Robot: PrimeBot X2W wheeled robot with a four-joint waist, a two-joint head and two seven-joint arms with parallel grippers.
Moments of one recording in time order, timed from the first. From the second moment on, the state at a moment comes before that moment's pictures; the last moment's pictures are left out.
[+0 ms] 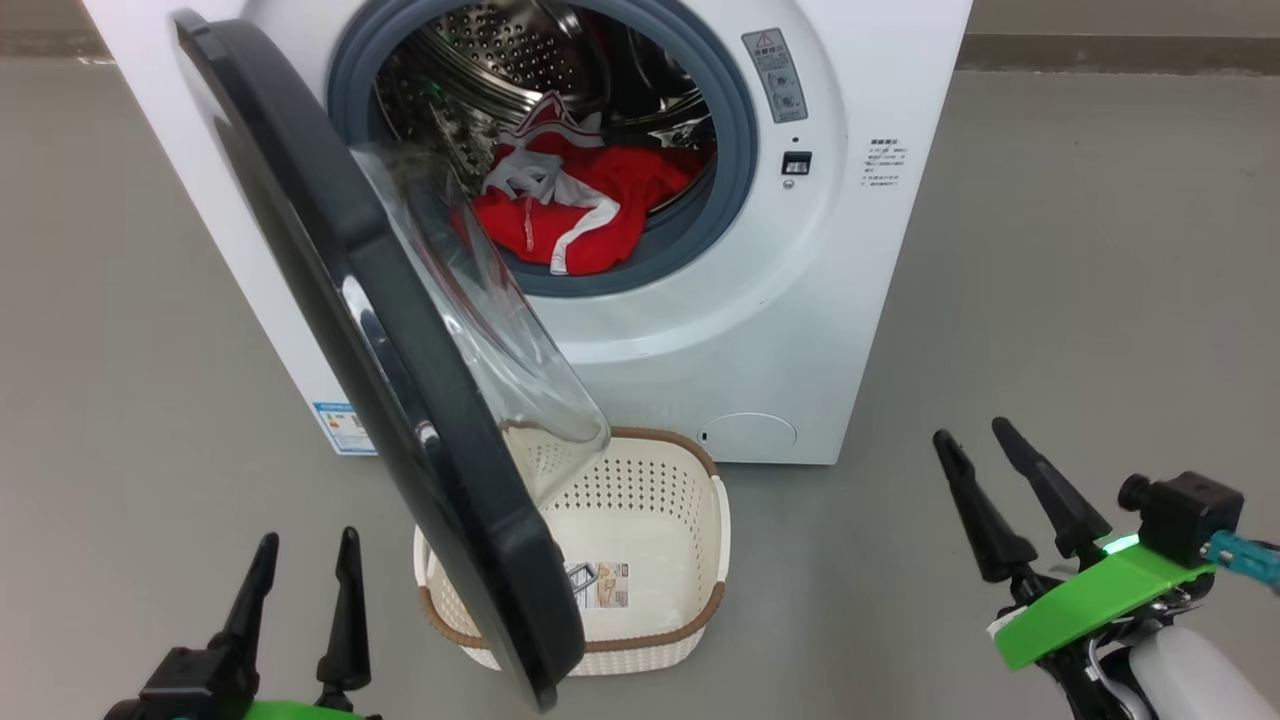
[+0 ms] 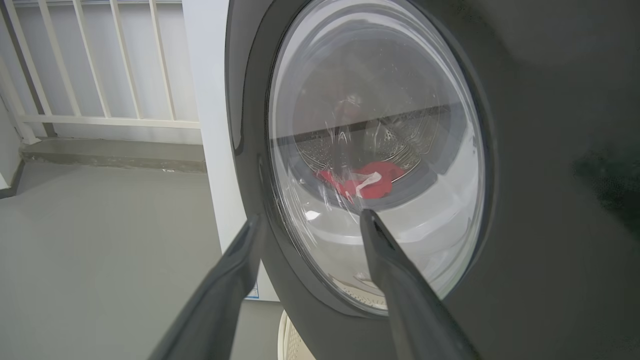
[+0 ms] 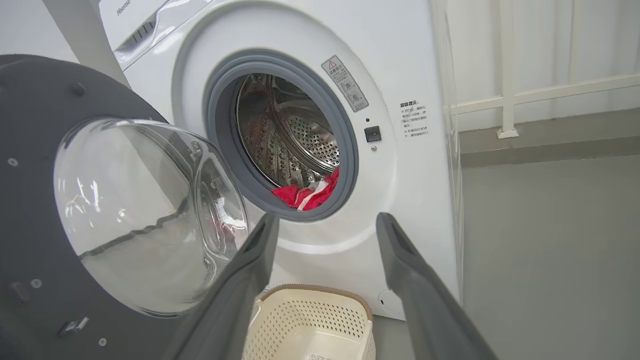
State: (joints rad) left arm -0.02 0.04 -0.05 0.17 -0.21 -0.07 -0.25; right arm -0.23 -0.36 0.32 0.25 0.76 0.13 -0.25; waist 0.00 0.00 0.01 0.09
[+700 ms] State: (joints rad) left arm -0.03 0.04 -0.05 0.16 -0.21 -0.07 -0.25; right arm -0.18 -0.25 0.19 0.27 0.48 0.13 -0.25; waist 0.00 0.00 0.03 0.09
